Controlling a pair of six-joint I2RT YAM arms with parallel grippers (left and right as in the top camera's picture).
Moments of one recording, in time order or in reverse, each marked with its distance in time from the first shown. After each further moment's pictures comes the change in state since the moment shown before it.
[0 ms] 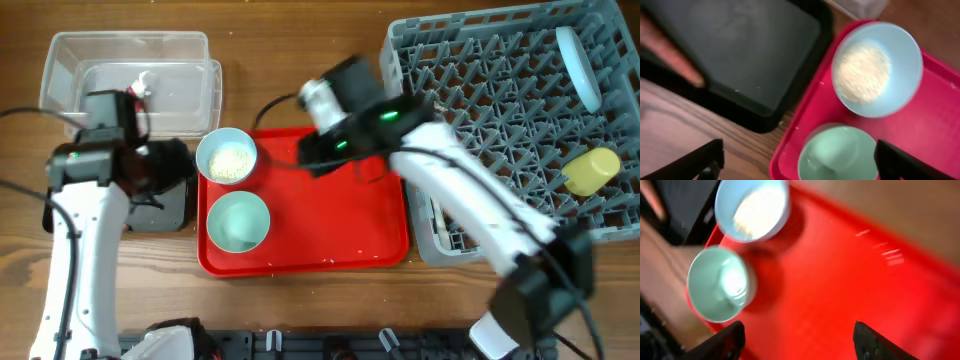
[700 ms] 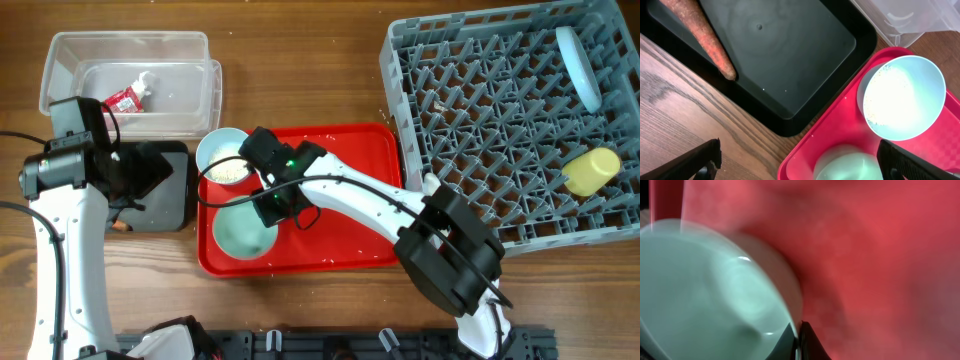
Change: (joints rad) left arm 0.135 0.000 0.000 -0.014 0.006 -0.037; right arm 0.248 0.306 -0.002 0.099 0.020 0.330
